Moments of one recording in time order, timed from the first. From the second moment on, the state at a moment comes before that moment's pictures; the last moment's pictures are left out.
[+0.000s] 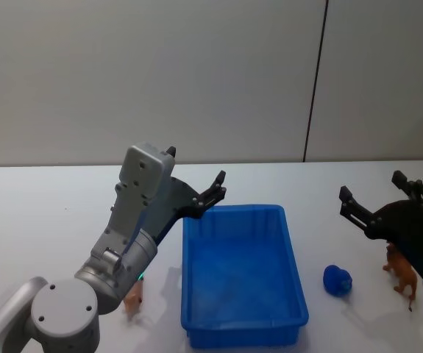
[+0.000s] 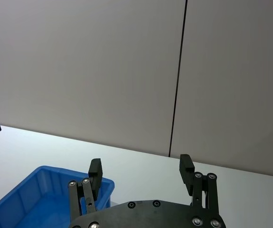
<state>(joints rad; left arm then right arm) -0.24 0.38 0.45 -1.63 -0.20 0.01 -0.01 -0.01 0.34 -0.23 -1.77 0.29 0.03 0.07</state>
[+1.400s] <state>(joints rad) -0.24 0.38 0.45 -1.63 -0.20 0.01 -0.01 0.00 0.40 -0.17 -1.67 0.29 0.09 0.11</state>
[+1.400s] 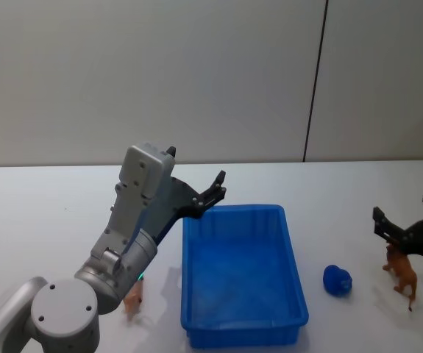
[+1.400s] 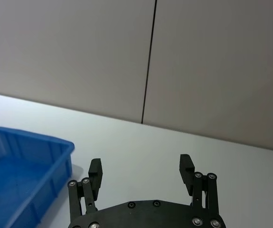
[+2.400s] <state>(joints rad) -0.24 0.38 0.45 -1.63 -0.20 0.01 -0.01 0.05 0.44 -0.14 -1.48 0.27 0.29 0.24</state>
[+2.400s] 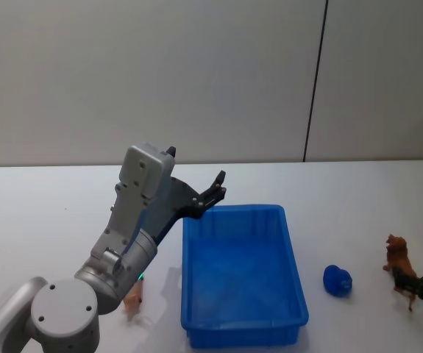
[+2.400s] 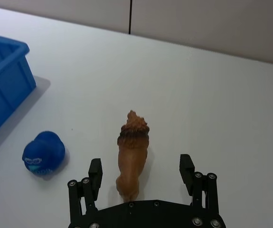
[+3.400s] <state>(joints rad) -0.24 0.38 0.45 -1.63 -0.20 0.01 -0.01 0.09 0.41 -0.16 -1.38 0.30 0.32 0.28</state>
